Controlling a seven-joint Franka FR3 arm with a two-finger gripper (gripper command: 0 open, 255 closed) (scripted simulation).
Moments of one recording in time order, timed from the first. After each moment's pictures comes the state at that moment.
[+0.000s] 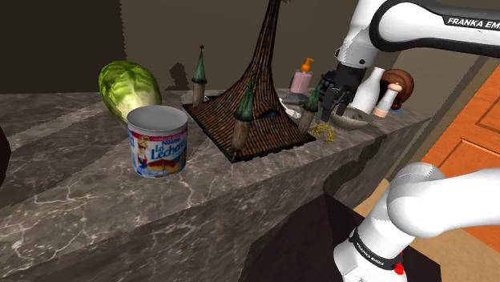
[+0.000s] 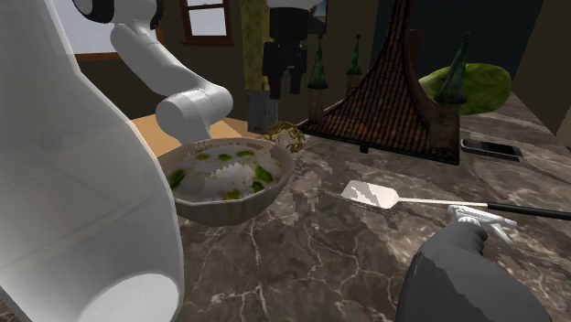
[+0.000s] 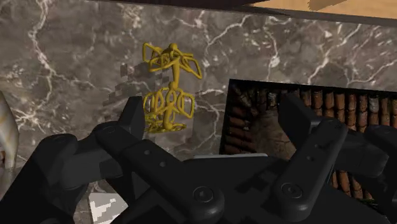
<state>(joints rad) -0.07 -0.86 -0.07 -2.47 -0.12 1.59 0.06</state>
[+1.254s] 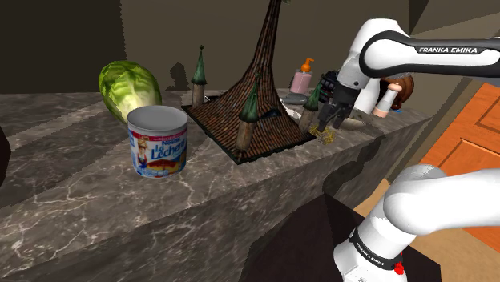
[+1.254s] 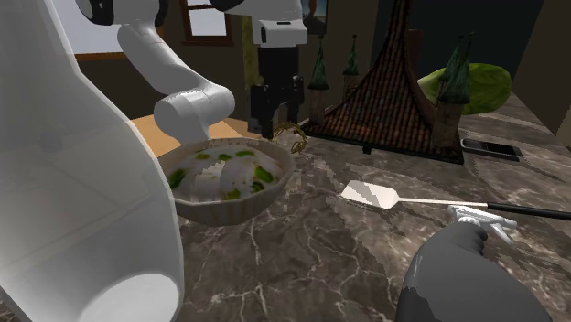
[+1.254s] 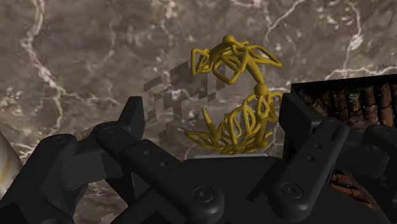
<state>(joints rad) -0.16 -0.84 -0.19 -2.62 -0.14 1.81 0.01</state>
